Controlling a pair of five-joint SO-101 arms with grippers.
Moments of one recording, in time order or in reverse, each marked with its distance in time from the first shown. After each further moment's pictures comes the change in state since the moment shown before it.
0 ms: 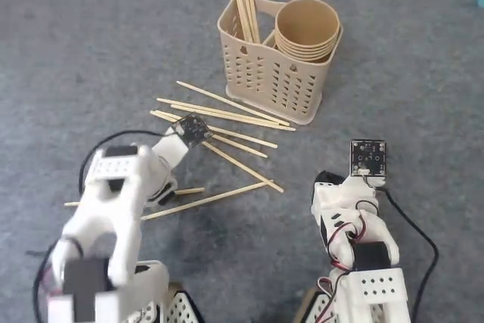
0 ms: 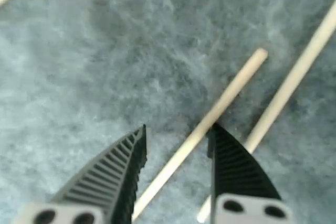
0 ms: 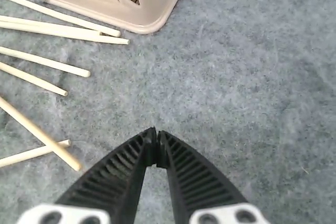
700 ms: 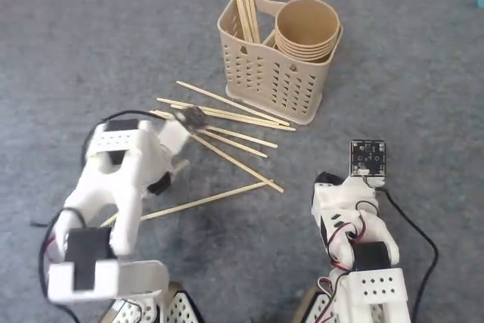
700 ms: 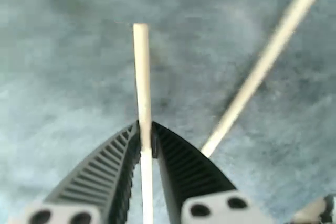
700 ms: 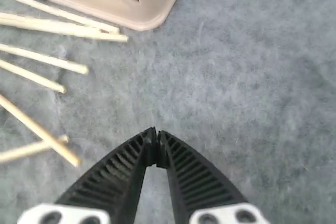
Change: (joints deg) left arm -0.2 9.8 -13.8 14.9 2.8; right arm 0.0 0.0 0.0 1.1 0.1
